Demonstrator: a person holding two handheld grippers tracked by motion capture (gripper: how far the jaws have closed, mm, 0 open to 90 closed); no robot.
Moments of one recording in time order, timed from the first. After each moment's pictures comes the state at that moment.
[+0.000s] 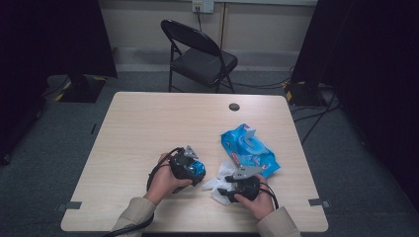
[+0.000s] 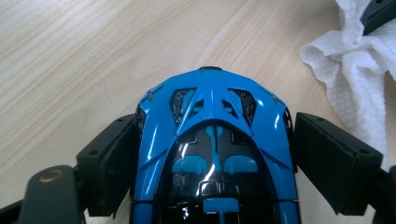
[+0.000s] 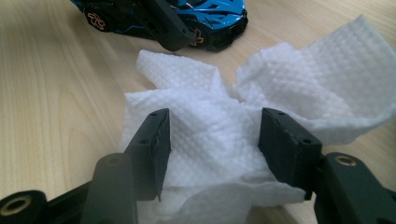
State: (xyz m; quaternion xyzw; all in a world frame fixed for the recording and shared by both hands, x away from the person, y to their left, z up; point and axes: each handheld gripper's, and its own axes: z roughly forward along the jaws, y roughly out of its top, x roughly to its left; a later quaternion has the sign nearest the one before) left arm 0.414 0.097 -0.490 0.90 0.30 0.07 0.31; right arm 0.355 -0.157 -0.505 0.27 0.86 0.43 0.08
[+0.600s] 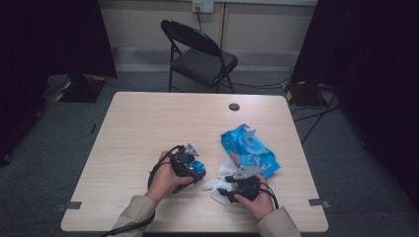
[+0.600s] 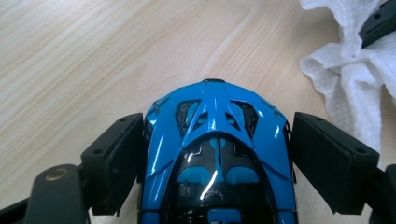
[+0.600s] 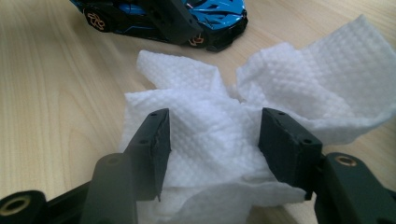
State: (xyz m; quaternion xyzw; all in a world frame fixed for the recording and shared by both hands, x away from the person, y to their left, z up) left arm 0.417 0.093 -0.486 0.90 0.31 0.07 0.31; right arm 0.354 -0.157 -0.505 0.27 0.86 0.43 0.08
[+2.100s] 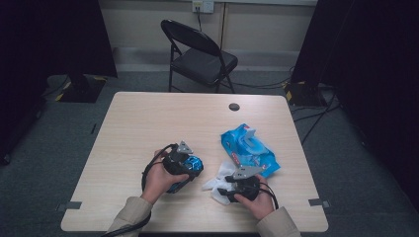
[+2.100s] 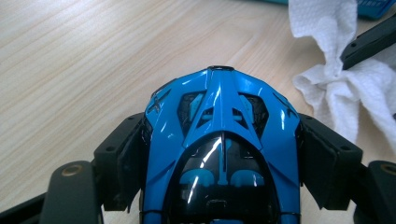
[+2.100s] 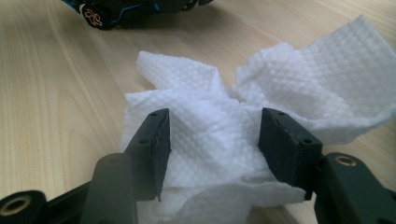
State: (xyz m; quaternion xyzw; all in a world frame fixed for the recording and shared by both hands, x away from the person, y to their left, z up) left arm 0.410 0.111 -0.469 0.87 0.33 0.09 0.35; right arm 0.355 -0.157 -0.506 0.27 0.86 0.43 0.08
